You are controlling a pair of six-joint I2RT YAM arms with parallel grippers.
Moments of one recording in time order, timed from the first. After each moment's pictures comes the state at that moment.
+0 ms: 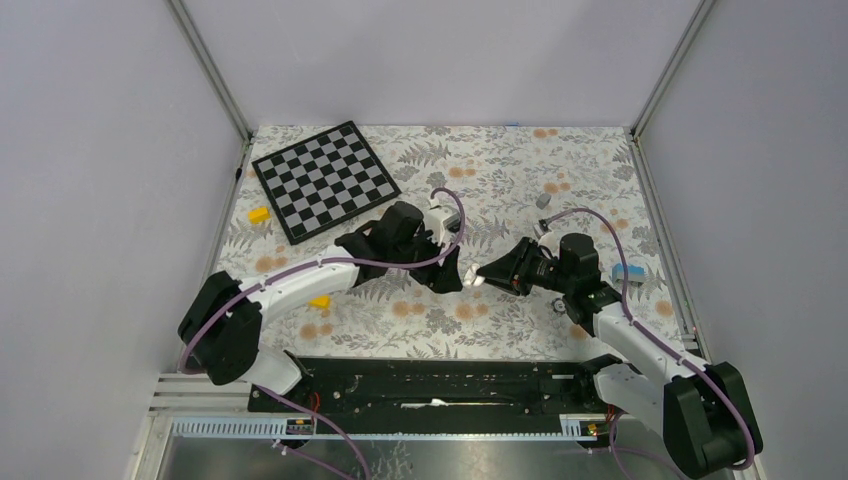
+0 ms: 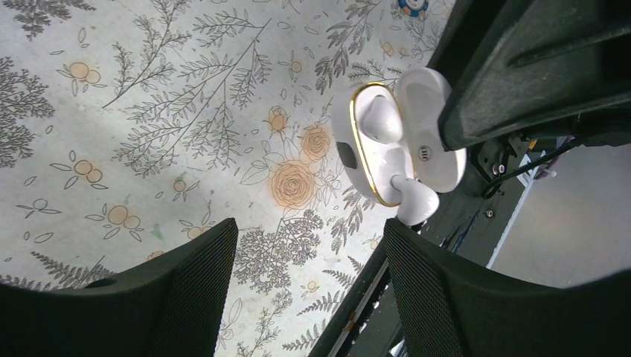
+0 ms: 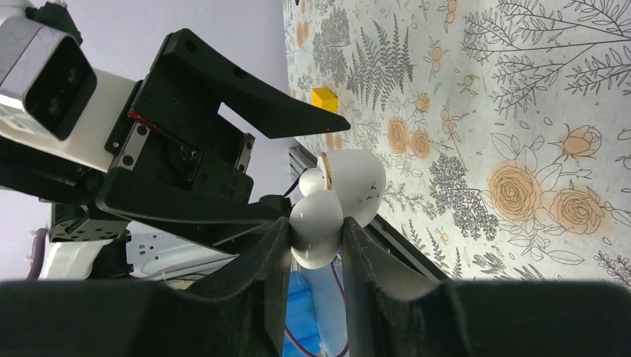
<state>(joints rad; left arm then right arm) -0.79 1.46 0.97 -0.23 0.42 -0.28 0.33 1.00 0.38 0.22 -0.69 1.18</state>
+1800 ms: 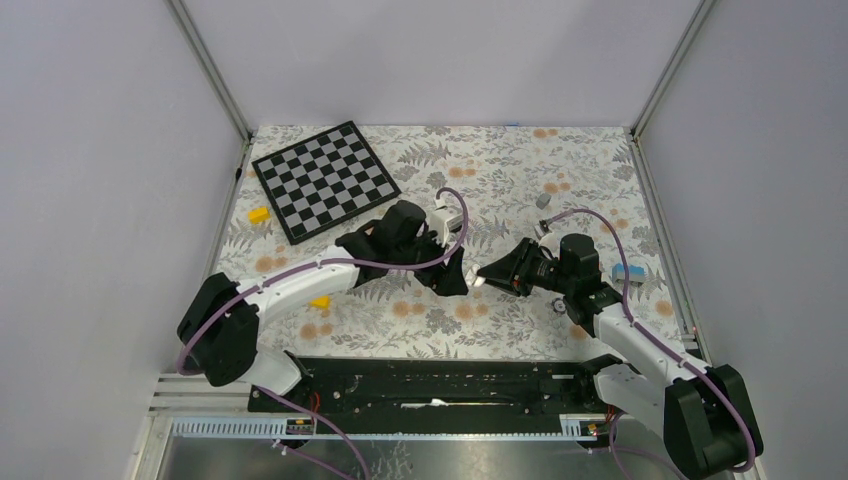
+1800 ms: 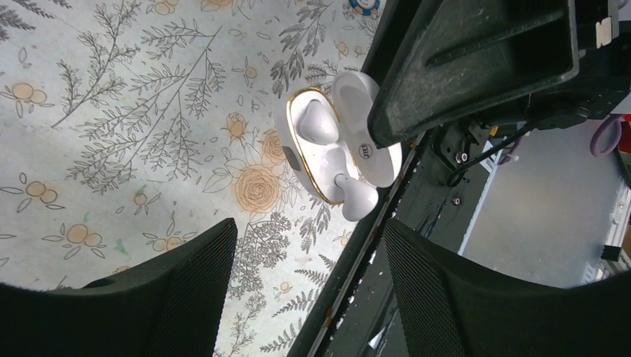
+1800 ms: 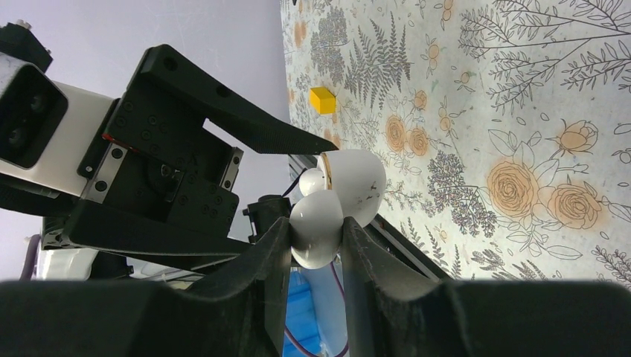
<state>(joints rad) -0.81 1.45 0.99 -0.23 0.49 -0.29 0.33 0.99 0.37 0.20 -0.69 1.18</state>
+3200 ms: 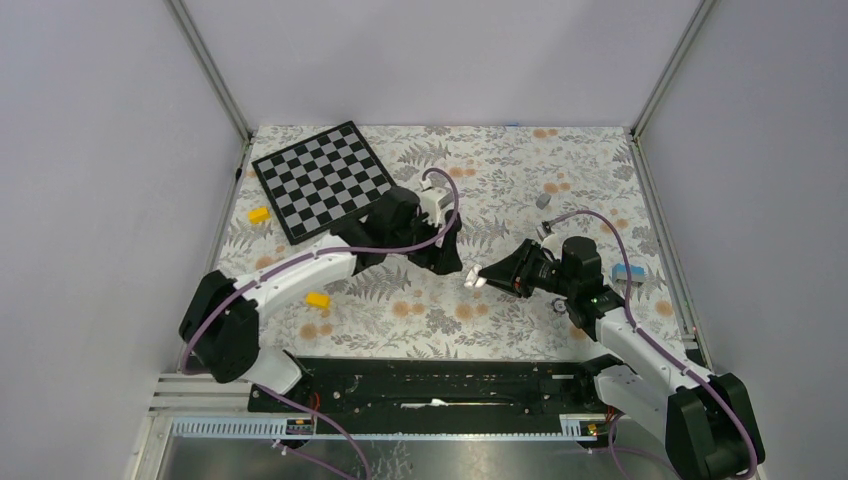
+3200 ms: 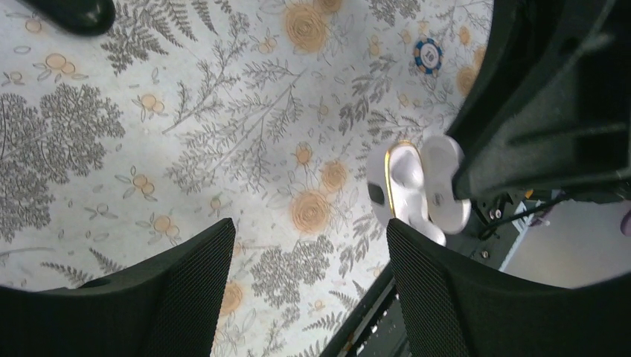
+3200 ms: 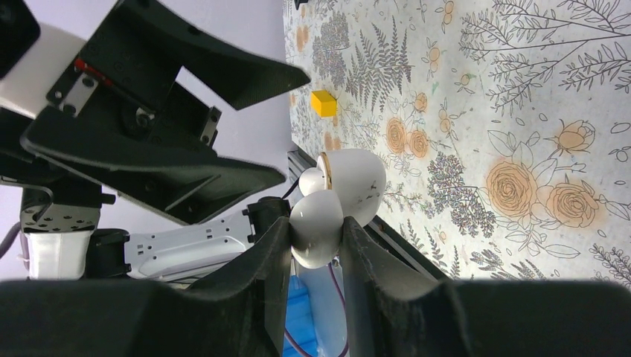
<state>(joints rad) -0.75 1.50 1.09 -0.27 0.35 -0.32 0.33 0.95 0.36 0.19 -0.67 1.18</state>
